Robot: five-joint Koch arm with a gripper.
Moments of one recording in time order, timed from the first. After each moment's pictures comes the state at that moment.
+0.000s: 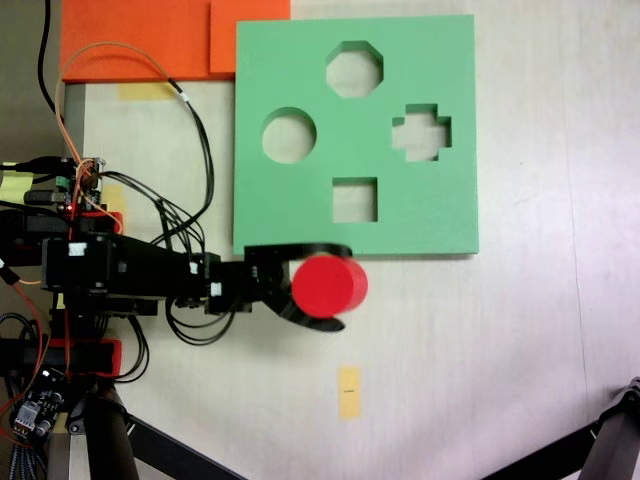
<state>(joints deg) -7.7 90.7 159.2 -77.9 96.5</state>
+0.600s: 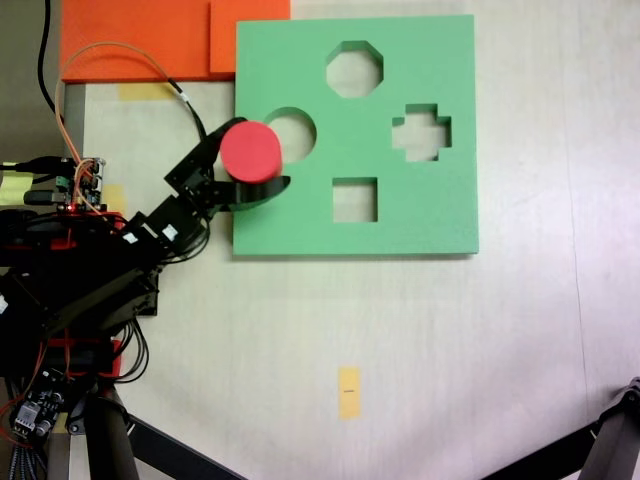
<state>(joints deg) -46.4 112.8 168.4 -52.6 95.0</state>
